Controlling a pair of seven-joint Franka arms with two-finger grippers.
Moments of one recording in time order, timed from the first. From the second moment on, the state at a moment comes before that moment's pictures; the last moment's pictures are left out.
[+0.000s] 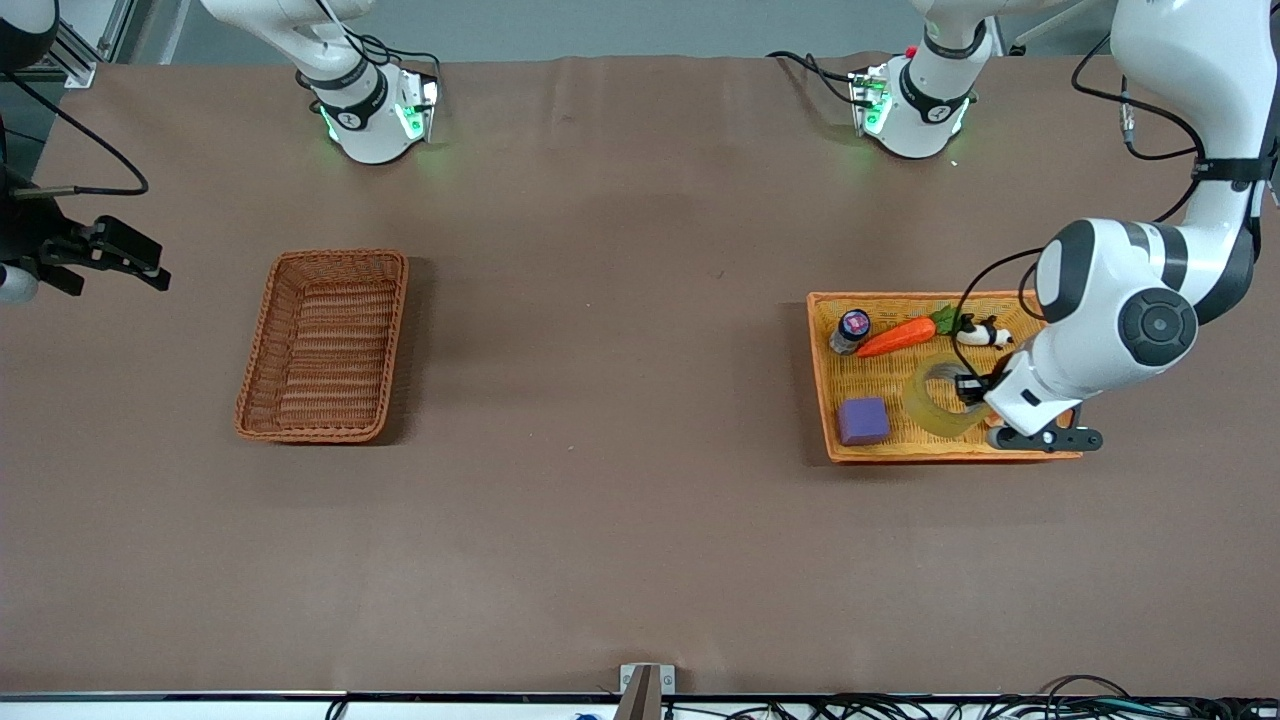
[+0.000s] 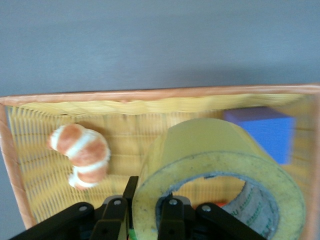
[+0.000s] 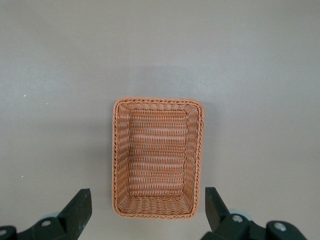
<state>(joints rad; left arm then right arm) 0.09 0.34 -0.26 -1.84 0.09 2.08 -0.15 0.07 -0.03 -0.11 -1.64 0.02 1.63 -0.08</state>
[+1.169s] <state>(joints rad) -0.56 0.86 -0.36 -1.33 0.09 2.17 -0.83 0.07 -0.02 -0.12 -1.68 0.02 1.68 -0.08</state>
